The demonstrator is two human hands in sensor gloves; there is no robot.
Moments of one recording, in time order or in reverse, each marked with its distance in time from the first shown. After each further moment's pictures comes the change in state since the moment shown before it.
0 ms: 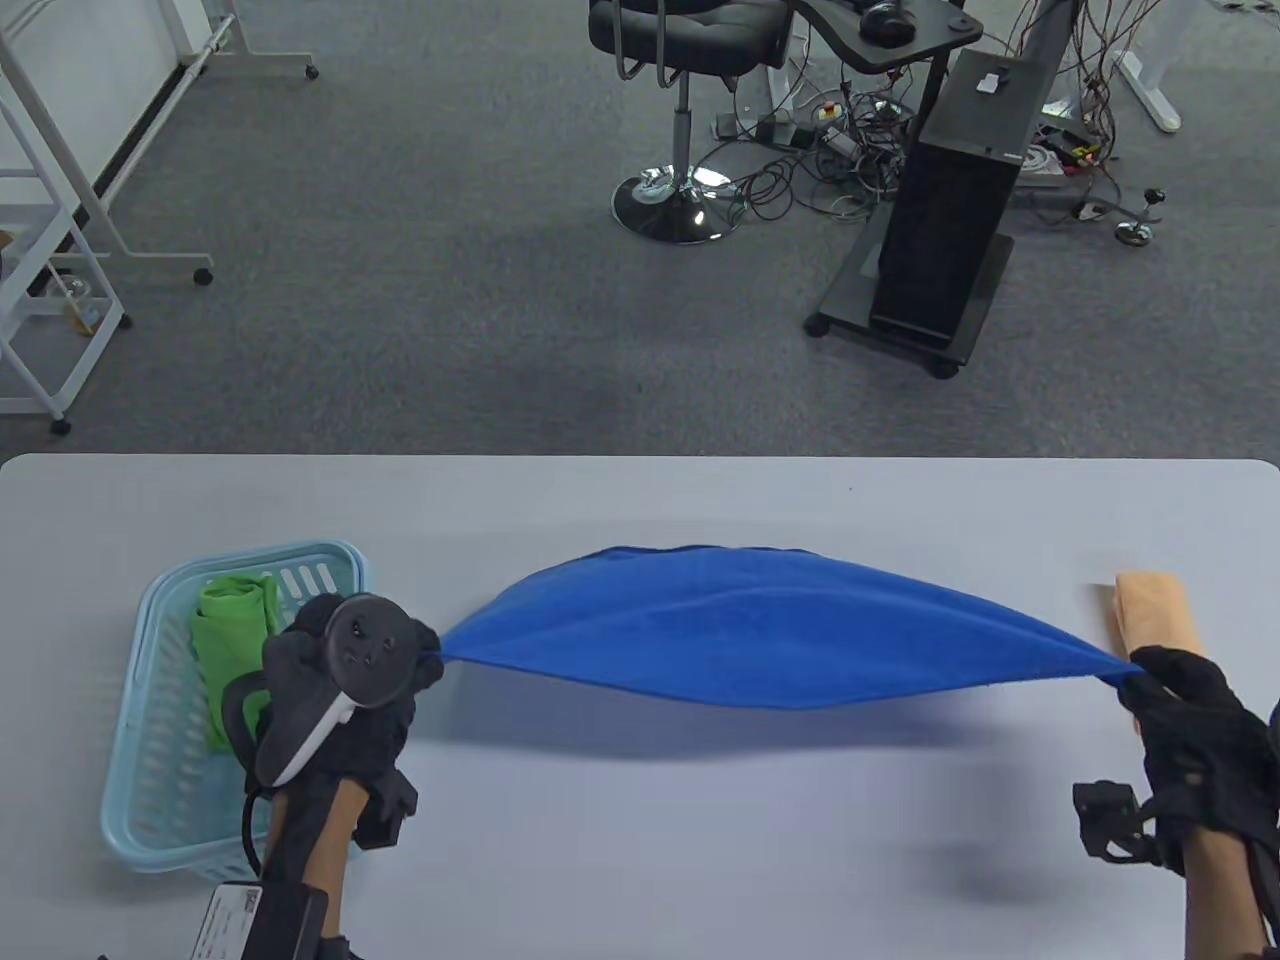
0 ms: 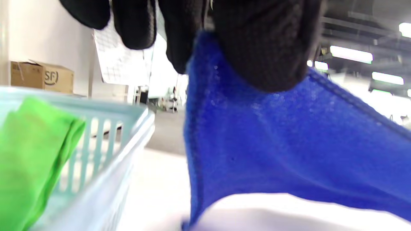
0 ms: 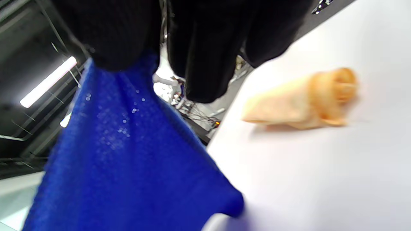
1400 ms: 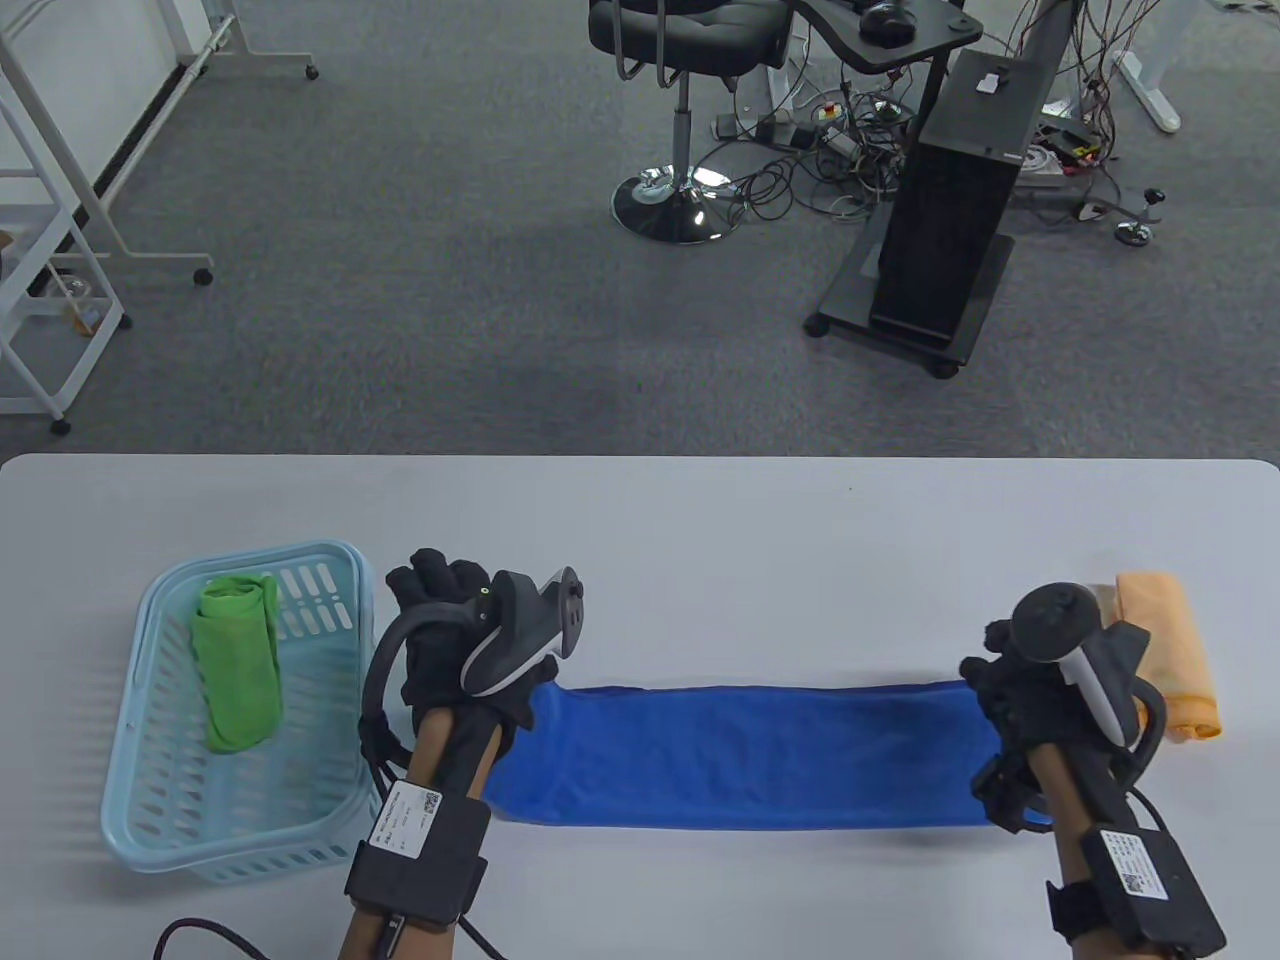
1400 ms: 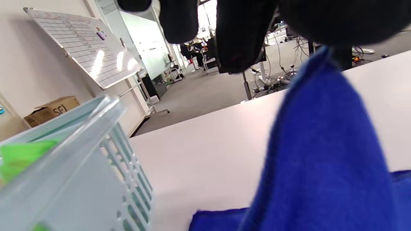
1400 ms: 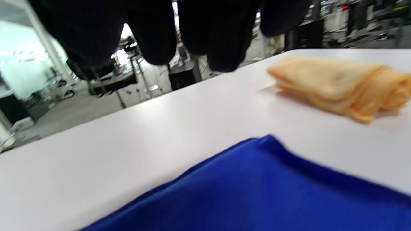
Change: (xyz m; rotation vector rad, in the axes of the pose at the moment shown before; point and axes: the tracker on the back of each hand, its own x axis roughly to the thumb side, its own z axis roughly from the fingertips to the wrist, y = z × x) left_hand 0.098 -0.038 -0.059 -0.201 0.030 -0.534; right_hand 0.078 0.133 -0.010 0.277 -0.137 0.709
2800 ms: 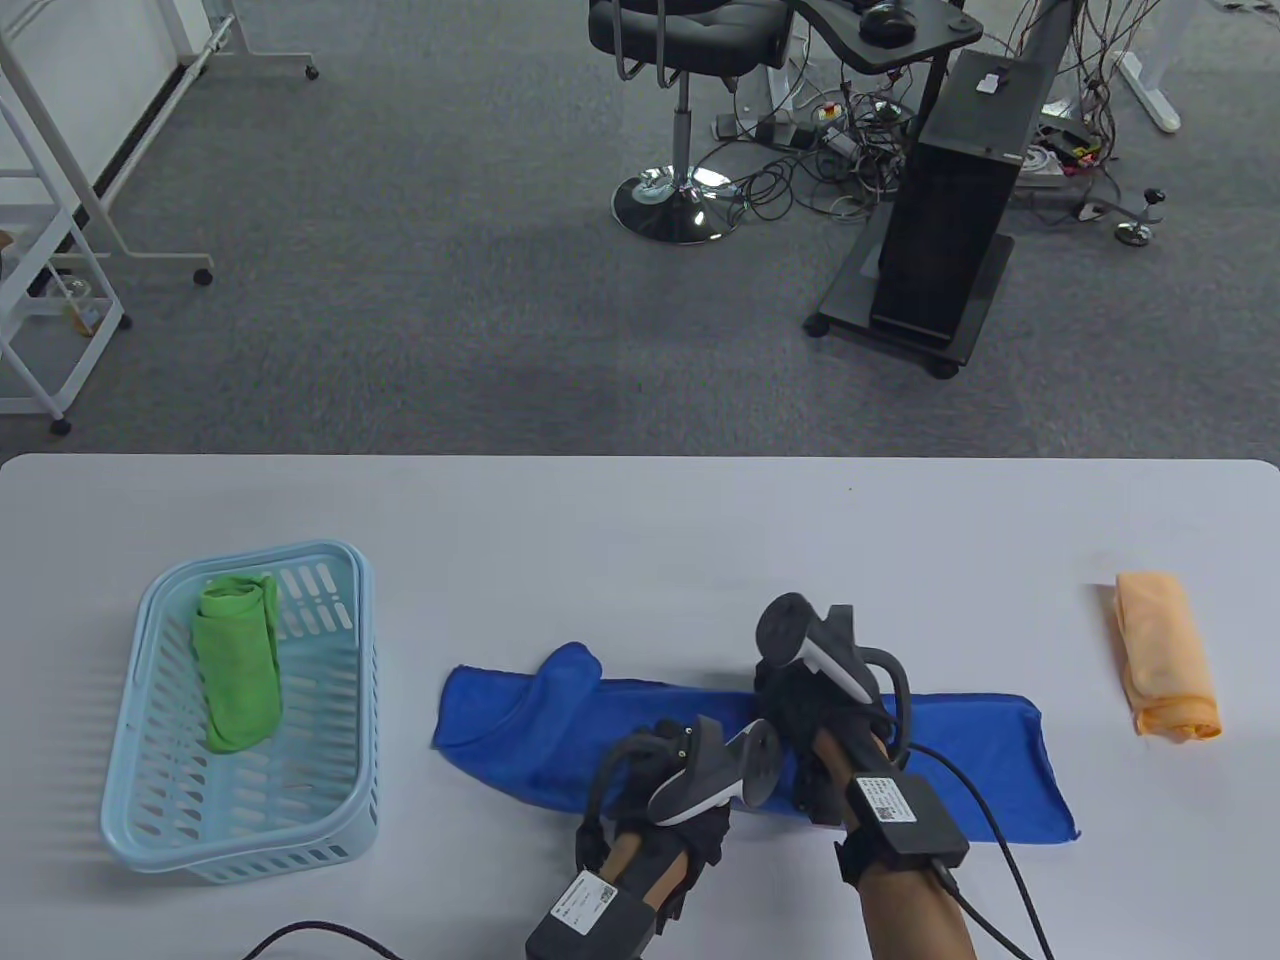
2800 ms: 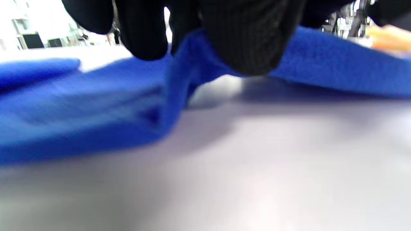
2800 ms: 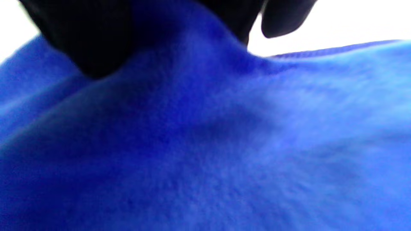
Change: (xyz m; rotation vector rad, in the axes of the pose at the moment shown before) left_hand 0.171 -0.064 0.049 0.021 -0.399 0.318; right_hand 0.112 0.109 -0.015 0.286 -0.194 0.046
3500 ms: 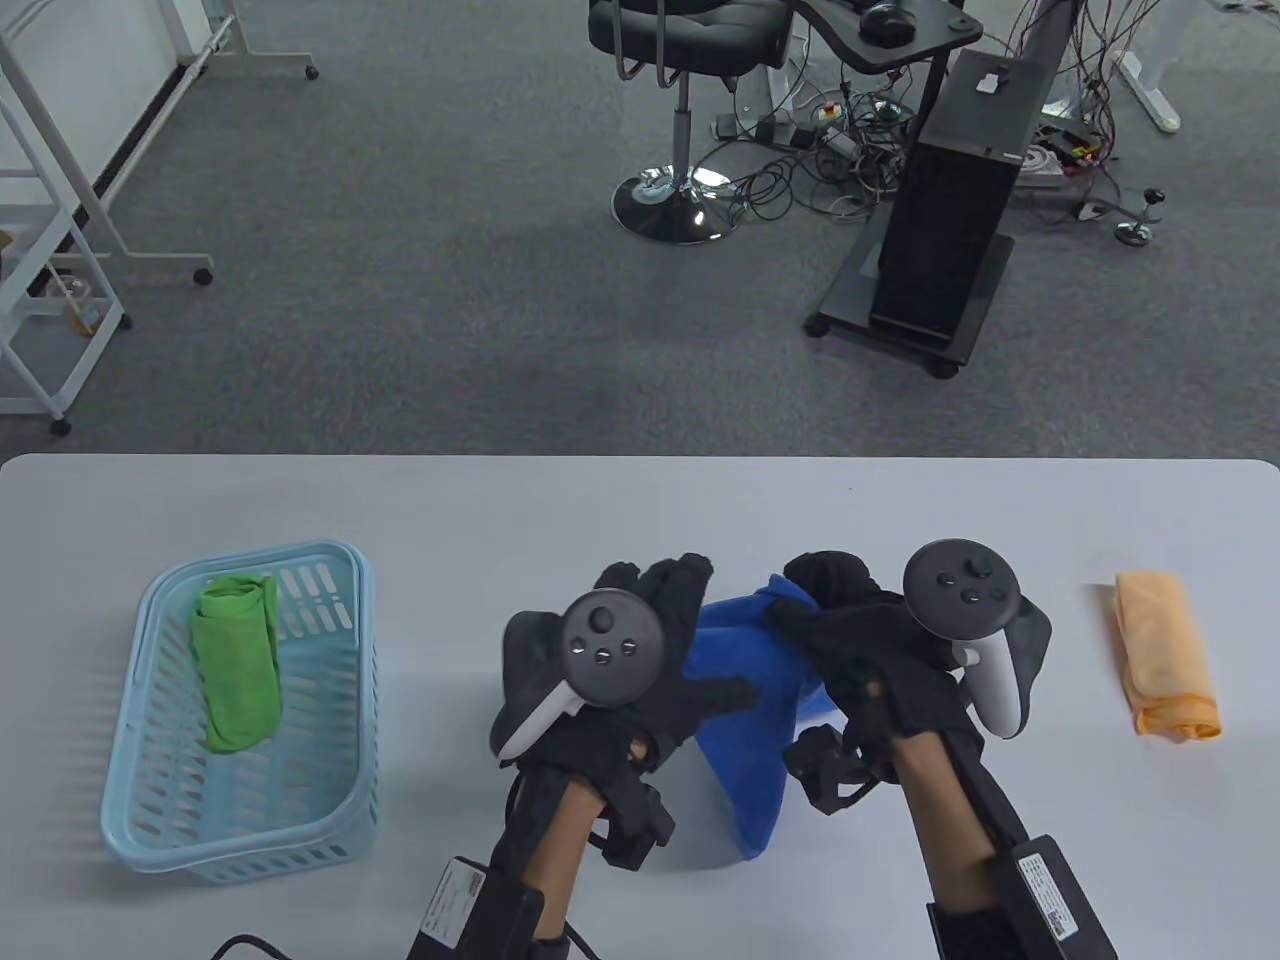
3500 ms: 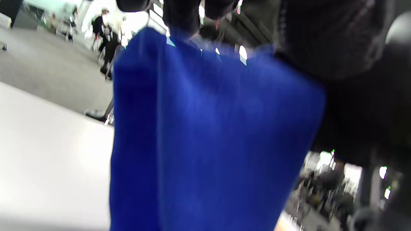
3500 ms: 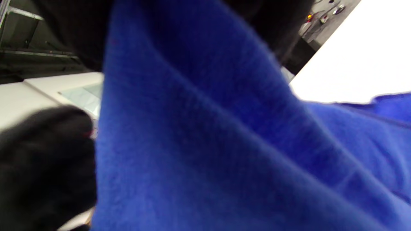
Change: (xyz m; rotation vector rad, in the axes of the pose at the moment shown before) left_hand -0.054 0.156 0.058 0.178 -0.165 0.507; right_hand 0.026 -0.130 0.141 -0.270 -0.233 -0.671
